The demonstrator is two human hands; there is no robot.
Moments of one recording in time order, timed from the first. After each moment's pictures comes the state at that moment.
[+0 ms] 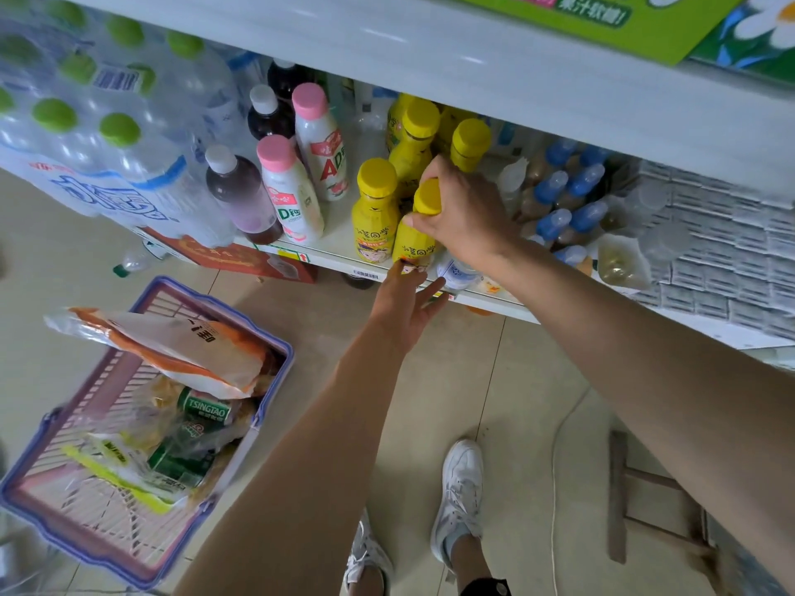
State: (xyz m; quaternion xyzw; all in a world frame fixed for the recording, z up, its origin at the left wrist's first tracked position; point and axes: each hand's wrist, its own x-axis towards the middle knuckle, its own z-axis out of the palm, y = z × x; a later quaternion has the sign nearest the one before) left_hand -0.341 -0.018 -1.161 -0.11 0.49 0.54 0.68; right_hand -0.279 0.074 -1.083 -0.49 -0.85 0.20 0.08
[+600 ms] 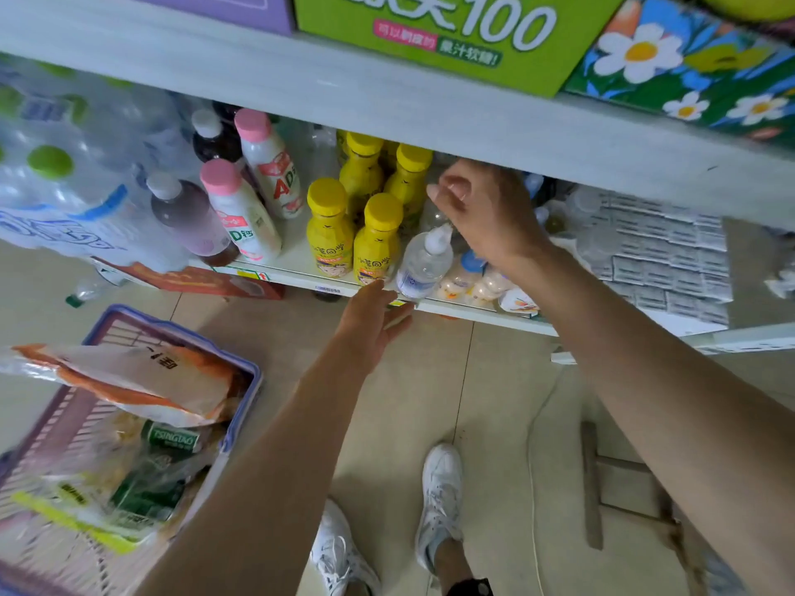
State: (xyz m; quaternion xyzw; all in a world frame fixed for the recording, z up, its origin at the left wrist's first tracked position) left_hand -0.328 -0.019 -1.152 -0.05 0.55 0.49 0.68; right_hand -0.212 0.098 -1.066 -0.55 -0.79 0.20 0.17
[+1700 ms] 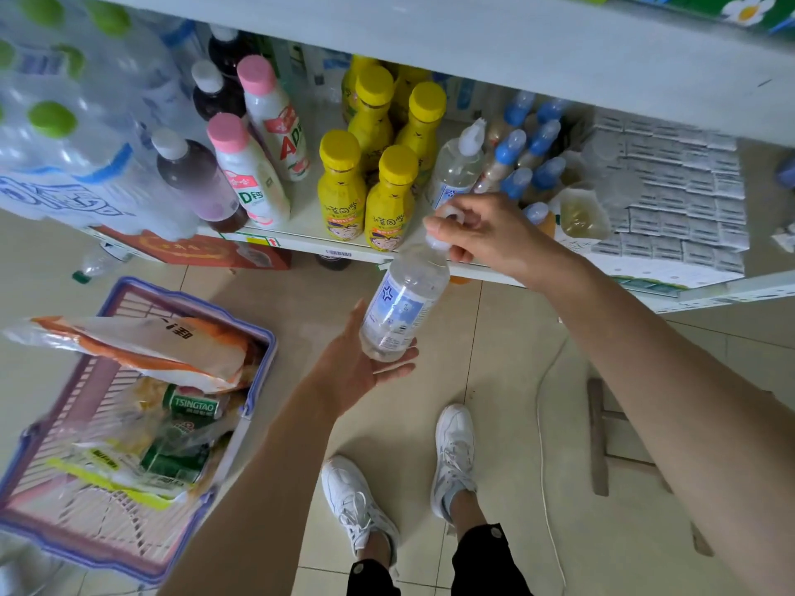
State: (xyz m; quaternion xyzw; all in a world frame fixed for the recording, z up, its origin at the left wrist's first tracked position) left_hand -0.366 -0.126 -1.175 -0.04 0.50 0.36 0.79; right_hand -0.205 0.029 -1.073 -0.51 -0.67 0.52 0.12
